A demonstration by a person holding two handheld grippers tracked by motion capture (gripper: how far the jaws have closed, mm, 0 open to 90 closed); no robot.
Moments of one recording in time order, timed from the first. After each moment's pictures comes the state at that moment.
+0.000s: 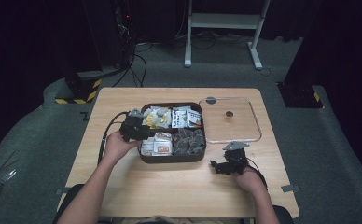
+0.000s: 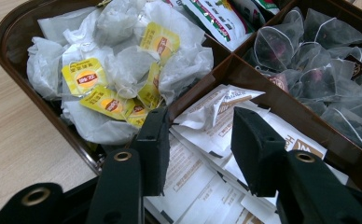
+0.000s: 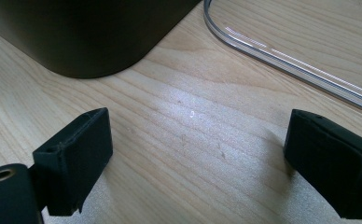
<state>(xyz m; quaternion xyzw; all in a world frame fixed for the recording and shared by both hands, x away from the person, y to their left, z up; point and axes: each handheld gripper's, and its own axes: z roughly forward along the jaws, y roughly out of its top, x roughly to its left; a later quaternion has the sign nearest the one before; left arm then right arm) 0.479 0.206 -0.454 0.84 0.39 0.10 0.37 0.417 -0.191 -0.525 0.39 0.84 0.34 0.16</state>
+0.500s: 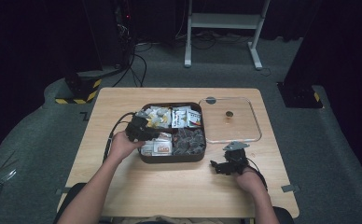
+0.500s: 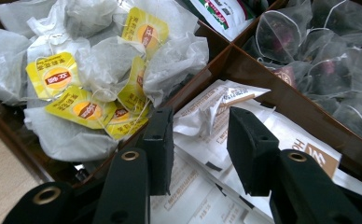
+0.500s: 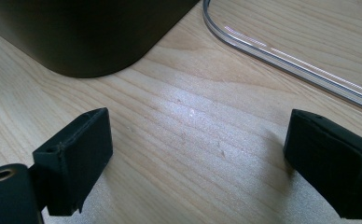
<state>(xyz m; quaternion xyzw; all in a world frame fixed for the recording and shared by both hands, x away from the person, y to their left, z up) 0.491 0.190 -0.468 0.85 0.38 0.09 0.35 0.416 -0.191 -0.524 0.39 0.84 0.34 0.16</state>
